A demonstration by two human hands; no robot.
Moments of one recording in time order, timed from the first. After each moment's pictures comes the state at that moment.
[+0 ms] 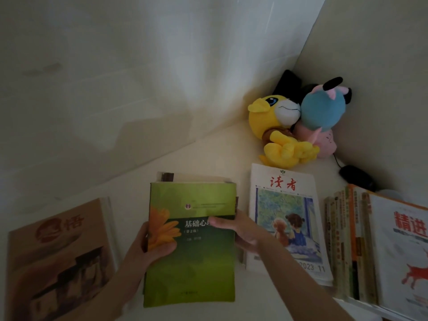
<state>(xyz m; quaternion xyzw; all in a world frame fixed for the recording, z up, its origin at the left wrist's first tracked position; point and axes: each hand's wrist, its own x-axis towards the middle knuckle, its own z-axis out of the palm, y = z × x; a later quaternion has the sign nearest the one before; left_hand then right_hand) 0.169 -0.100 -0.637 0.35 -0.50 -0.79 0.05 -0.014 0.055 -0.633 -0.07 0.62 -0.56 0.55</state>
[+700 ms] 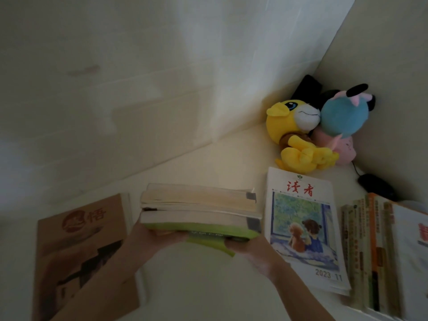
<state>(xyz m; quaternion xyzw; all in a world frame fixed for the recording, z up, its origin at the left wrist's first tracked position) 0.162 -0.123 -0.593 0.26 -0.72 -0.63 0.15 0.025 0.067 -0.624 -0.18 0.65 -0.58 0.45</state>
